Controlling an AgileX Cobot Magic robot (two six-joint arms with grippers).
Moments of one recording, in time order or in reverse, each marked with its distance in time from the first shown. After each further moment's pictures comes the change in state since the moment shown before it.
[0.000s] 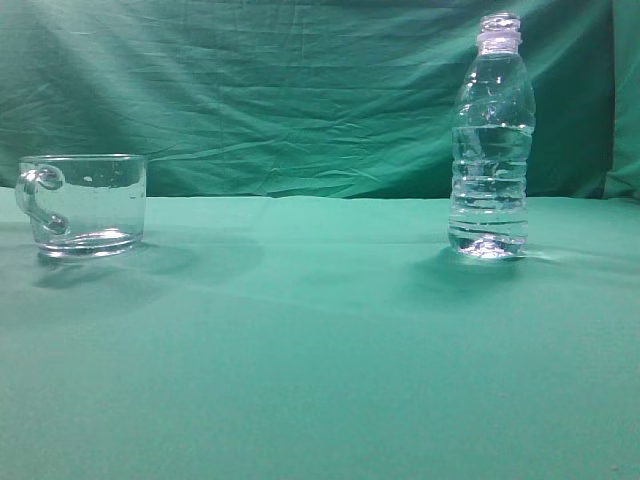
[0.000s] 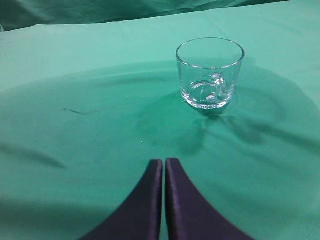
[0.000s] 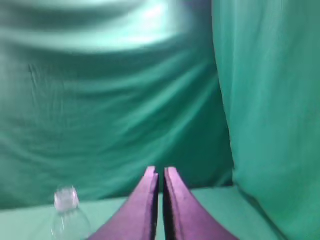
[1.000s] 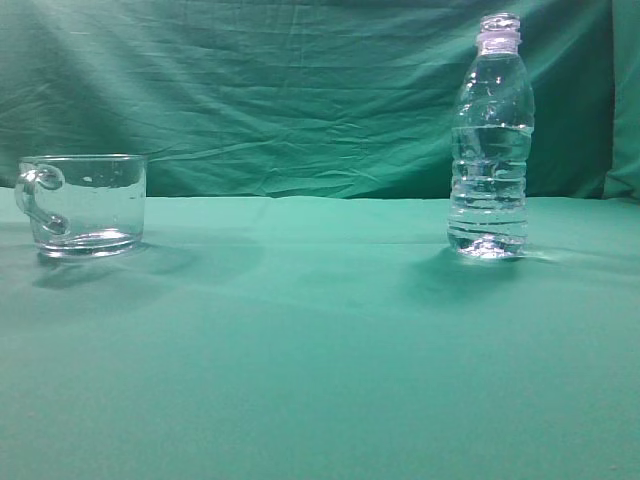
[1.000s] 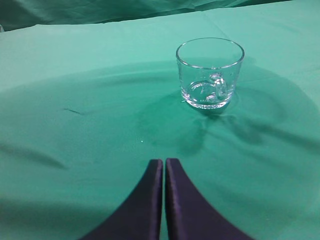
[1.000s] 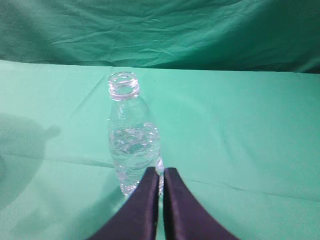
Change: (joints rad) left arm 0.000 0.000 0.000 0.000 0.000 0.000; right arm 0.275 0.792 -0.269 0.002 -0.008 -0.031
